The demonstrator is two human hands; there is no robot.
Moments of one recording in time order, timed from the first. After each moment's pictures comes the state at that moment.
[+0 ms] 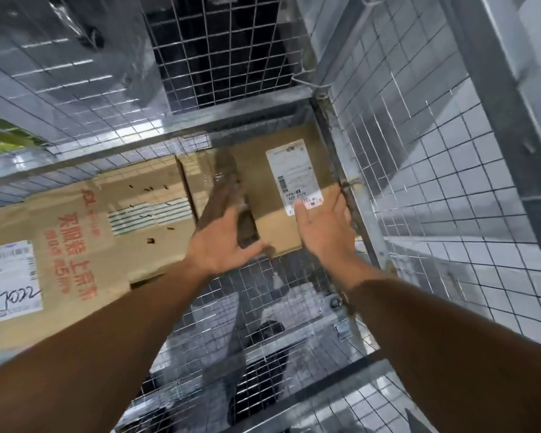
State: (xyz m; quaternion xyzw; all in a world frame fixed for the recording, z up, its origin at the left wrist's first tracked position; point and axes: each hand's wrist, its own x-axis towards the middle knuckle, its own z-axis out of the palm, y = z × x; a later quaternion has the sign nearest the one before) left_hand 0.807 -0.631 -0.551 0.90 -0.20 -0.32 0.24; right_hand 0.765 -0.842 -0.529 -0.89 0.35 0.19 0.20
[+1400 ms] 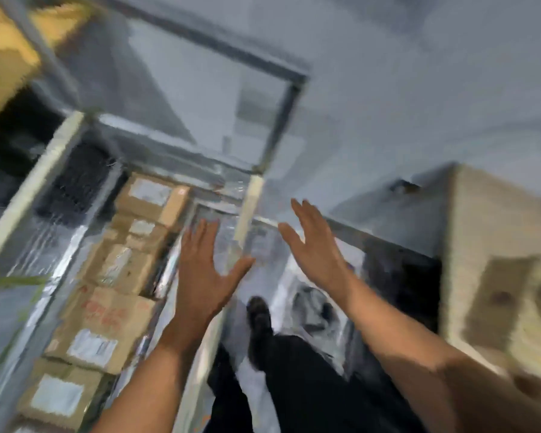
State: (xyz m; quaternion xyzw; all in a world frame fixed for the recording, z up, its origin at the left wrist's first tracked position) left_hand 0.620 -0.551 -0.092 0.77 -0.43 -0.32 0.34; right_hand 0.444 -0.678 -0.046 -0.74 0.57 -0.05 0.35
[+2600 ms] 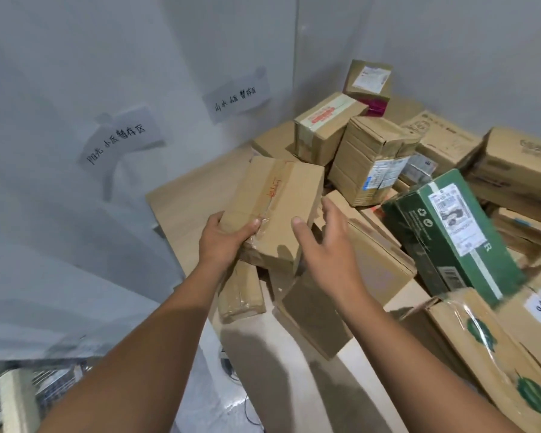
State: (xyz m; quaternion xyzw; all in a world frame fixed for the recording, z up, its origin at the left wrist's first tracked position) left_hand 0.009 -0.727 0.040 0.59 -0.57 -0.52 0.24; right_hand -0.128 -0.576 0.103 -0.34 0.76 -0.50 0.25
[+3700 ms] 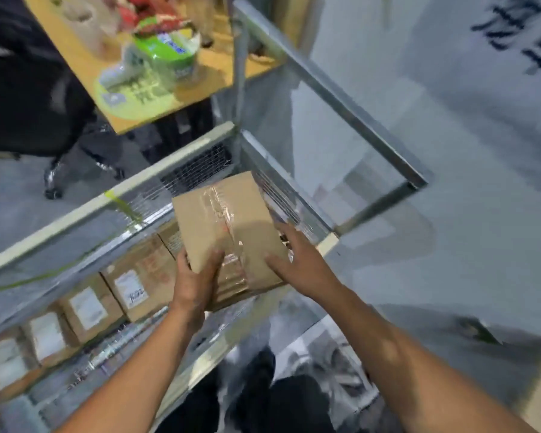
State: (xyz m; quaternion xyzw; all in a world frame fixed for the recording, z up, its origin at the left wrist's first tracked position) left_hand 0.653 -0.497 -0.095 0.69 0.10 -0.29 0.65; right_hand 0.553 -0.696 -0.015 -0.83 0.29 0.08 0.48
